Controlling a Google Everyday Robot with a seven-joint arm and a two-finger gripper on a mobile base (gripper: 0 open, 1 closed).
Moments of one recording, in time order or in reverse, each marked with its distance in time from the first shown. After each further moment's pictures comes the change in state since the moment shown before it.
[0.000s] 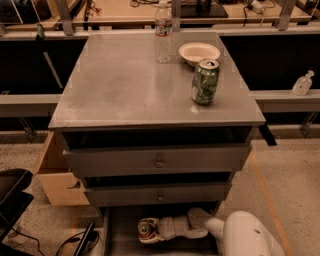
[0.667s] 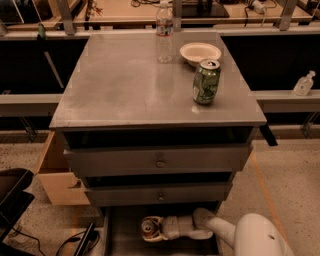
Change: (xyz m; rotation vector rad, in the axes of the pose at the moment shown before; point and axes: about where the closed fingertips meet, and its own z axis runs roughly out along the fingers) arm -0.022 0.000 -0.025 0.053 -0.017 -0.041
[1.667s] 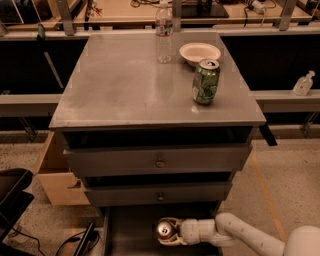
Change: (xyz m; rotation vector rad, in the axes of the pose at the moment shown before) arm -0.075 0.035 -0.080 0.066 0.040 -0.015
